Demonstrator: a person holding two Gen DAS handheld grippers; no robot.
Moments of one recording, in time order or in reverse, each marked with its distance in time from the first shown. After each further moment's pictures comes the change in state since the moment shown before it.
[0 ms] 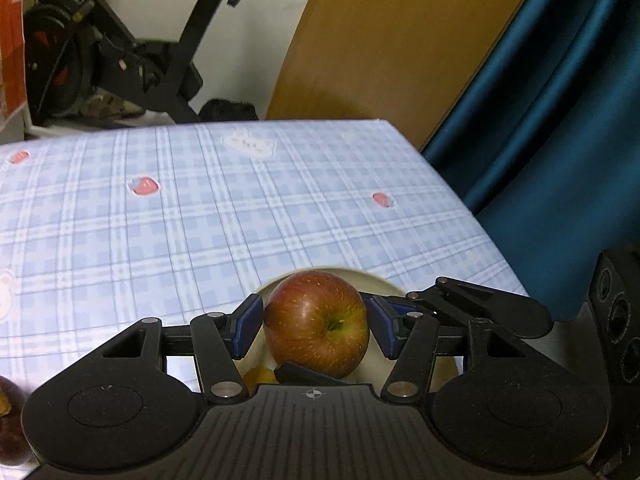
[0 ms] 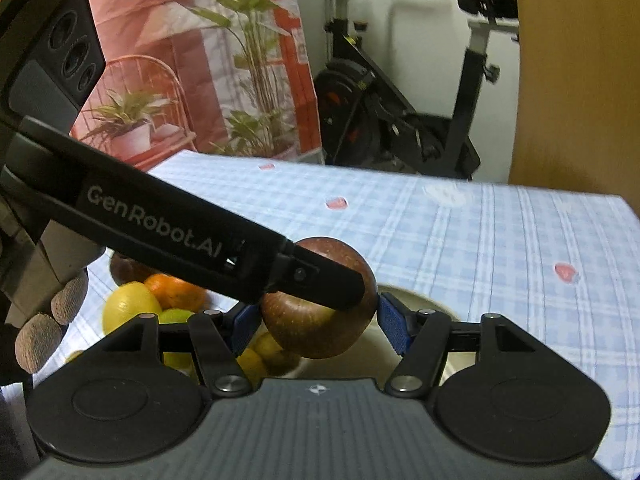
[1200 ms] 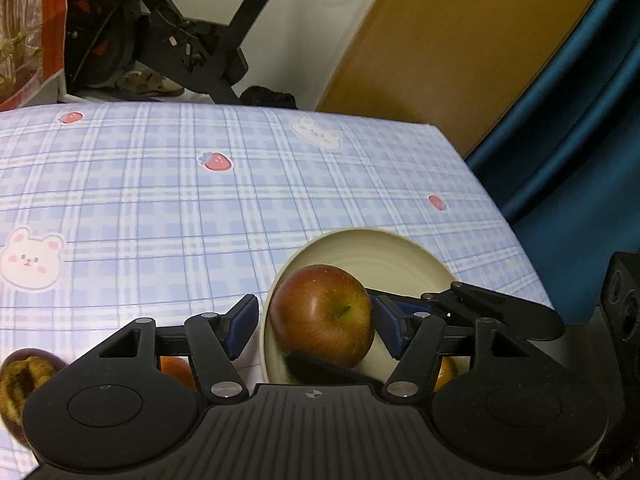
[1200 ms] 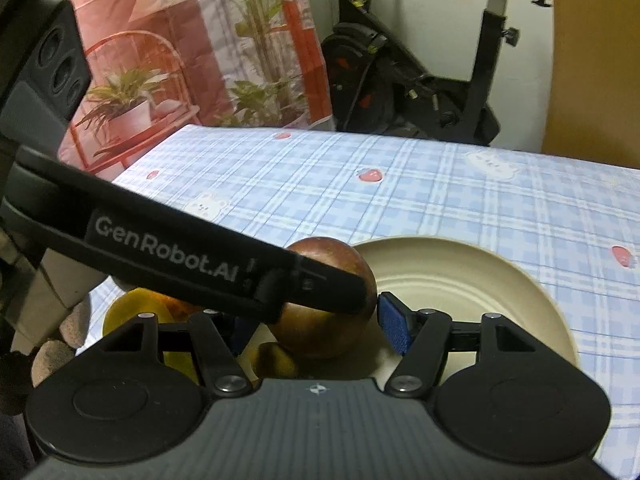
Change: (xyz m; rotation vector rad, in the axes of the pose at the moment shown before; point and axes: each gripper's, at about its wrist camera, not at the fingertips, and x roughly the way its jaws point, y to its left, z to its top) left arm -0.019 0.050 -0.006 -0.106 -0.004 0.053; right arm 0.046 0.024 0.015 0.039 0.087 0.015
